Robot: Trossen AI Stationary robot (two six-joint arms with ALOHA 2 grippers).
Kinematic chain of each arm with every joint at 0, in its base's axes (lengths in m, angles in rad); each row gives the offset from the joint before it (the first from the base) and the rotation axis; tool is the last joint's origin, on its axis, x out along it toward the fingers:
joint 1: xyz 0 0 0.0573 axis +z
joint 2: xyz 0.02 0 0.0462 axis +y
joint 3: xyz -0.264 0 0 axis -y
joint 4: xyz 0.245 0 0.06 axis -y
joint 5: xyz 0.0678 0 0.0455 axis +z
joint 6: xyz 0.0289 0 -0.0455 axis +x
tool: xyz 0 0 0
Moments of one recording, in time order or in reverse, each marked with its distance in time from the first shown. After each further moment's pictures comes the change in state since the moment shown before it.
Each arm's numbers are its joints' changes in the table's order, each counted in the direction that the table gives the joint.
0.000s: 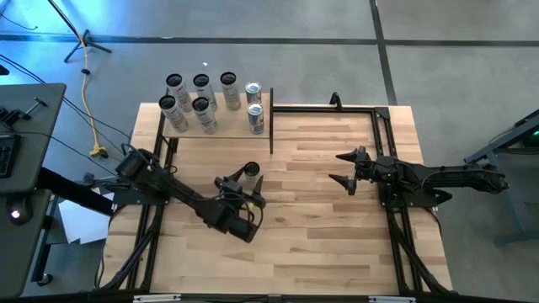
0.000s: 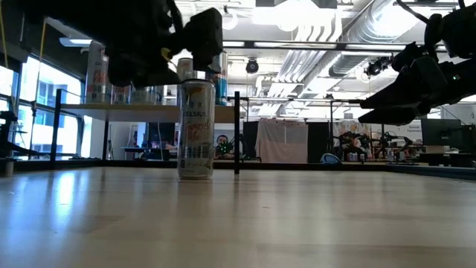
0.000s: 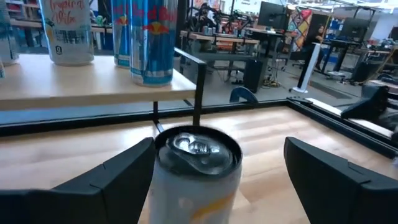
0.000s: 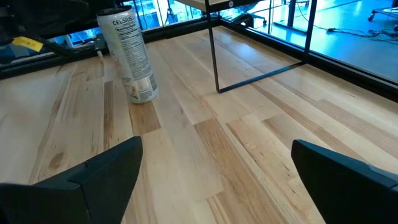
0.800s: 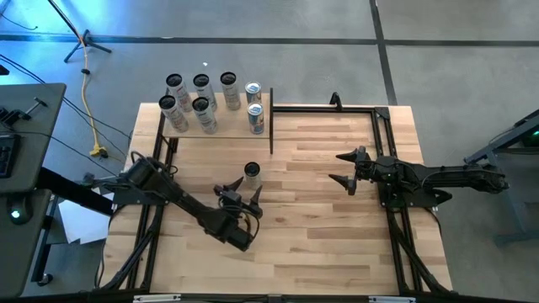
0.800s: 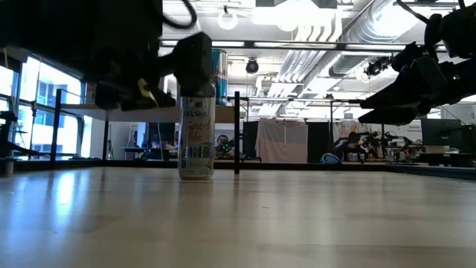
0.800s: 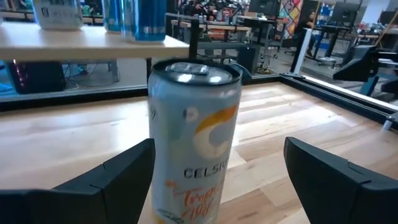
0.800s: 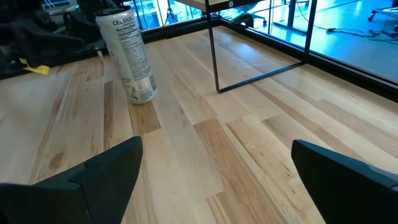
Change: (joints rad) left arm -0.054 0.102 -0.006 -0.078 -0.020 -0.157; right arm 0.000 0.000 0.000 0.000 0.000 0.000
